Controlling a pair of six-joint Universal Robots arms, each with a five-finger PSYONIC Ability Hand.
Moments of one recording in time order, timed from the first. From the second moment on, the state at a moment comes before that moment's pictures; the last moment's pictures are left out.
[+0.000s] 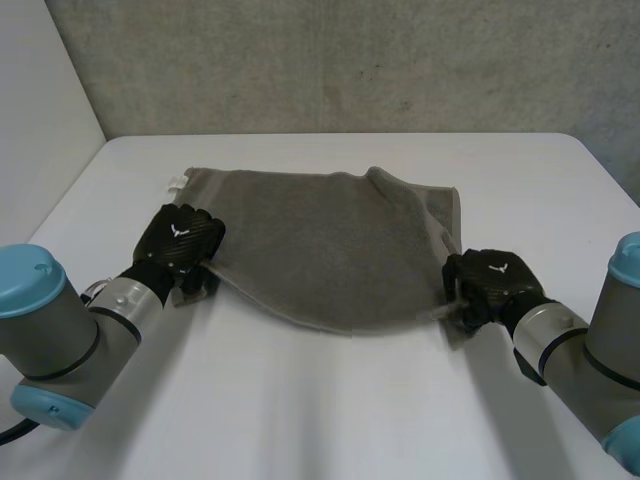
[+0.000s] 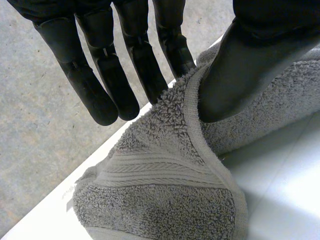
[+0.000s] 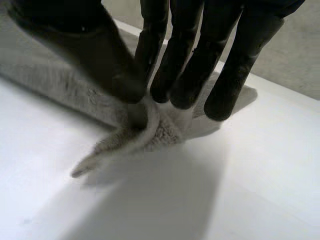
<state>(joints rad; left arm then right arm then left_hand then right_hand) 4.47 -2.01 -1.84 3.76 -1.23 3.56 1.85 -1.24 1.84 -0.23 1.36 2.98 1.36 1.36 1.38 1.35 1.19 1.19 1.21 1.19 1.19 1.02</state>
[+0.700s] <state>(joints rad) 4.51 -2.10 -1.78 3.77 -1.24 3.49 1.76 -1.32 1.89 -0.39 1.39 2.93 0.89 0.89 0.89 0.89 0.71 1.33 1.34 1.34 1.34 1.17</state>
